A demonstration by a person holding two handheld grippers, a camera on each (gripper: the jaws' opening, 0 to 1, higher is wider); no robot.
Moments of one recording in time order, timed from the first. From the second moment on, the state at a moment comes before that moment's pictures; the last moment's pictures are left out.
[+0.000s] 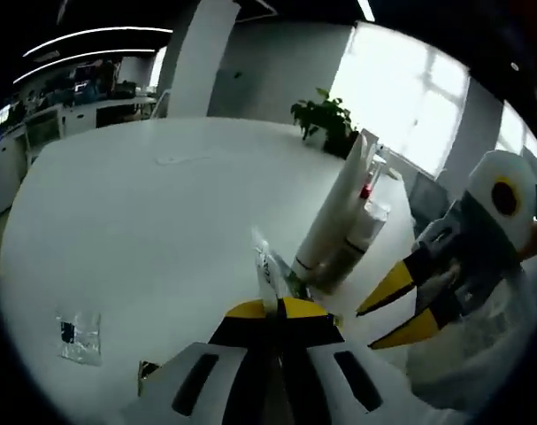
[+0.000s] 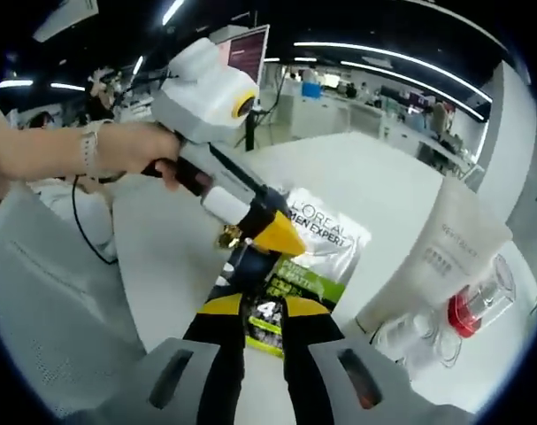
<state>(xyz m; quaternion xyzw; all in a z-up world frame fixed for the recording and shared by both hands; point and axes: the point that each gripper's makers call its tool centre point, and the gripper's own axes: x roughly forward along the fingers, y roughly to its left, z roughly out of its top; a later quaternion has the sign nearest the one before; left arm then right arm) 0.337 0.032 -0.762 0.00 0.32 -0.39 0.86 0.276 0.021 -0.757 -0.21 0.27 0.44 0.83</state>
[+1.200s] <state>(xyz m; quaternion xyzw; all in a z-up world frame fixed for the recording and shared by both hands) 0.363 0.006 -0.810 0.28 0.24 -0.49 0.79 0.299 -0.002 -0.817 -0.27 0.31 0.41 0.81</state>
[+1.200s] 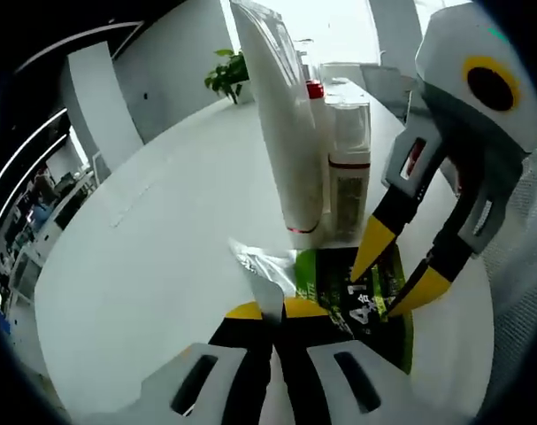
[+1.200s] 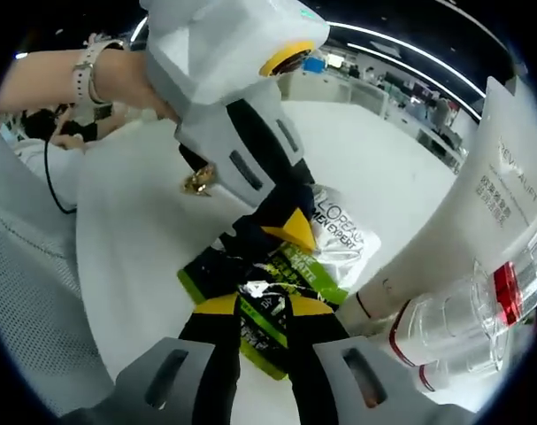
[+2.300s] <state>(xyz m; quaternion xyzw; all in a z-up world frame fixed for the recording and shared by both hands) 0.388 0.036 -0.789 0.26 0.22 -0.43 0.83 0.297 -0.003 -0.827 -0.26 0.33 0.42 0.80</state>
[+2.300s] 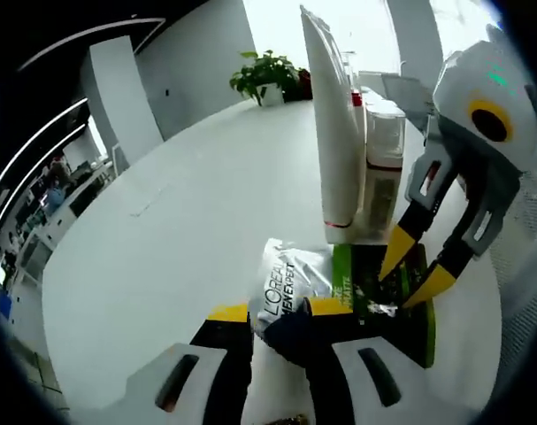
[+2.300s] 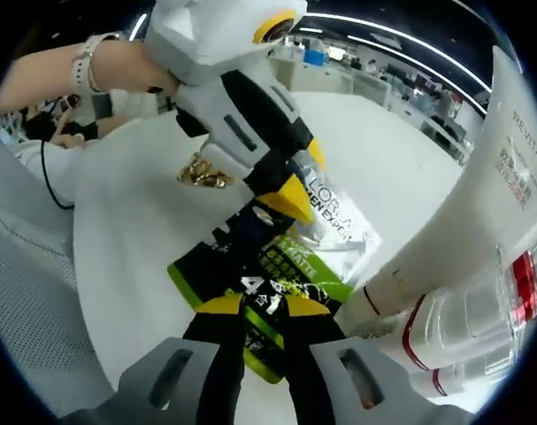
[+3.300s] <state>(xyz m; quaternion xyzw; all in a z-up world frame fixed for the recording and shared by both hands) 0.367 0.047 -0.819 0.17 0.31 -0.41 0.84 0.301 -0.005 -0.827 -0.27 0.33 0.42 0.80</state>
